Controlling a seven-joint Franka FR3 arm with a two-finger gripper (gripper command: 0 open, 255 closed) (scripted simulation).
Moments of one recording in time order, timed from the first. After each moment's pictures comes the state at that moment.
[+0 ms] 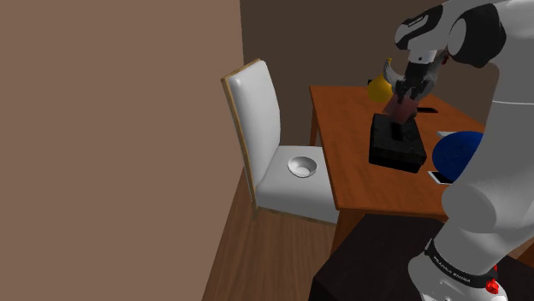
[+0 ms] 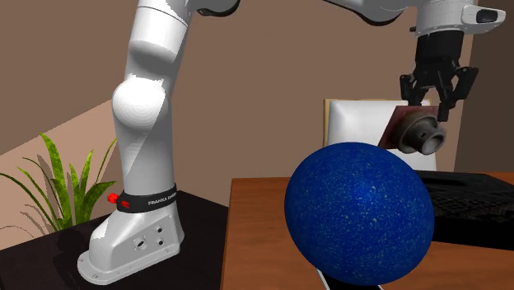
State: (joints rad) arm -0.51 0.28 -0.53 -1.63 0.15 1.85 -0.49
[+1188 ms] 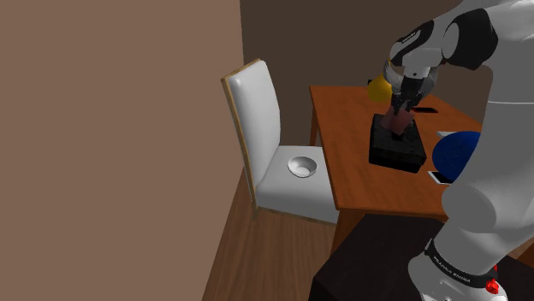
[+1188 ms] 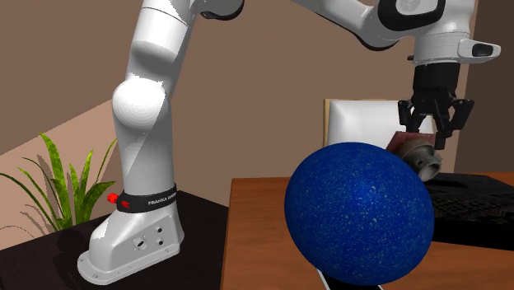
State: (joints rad) arm -0.52 0.32 -0.52 -1.74 0.17 1.99 -0.51
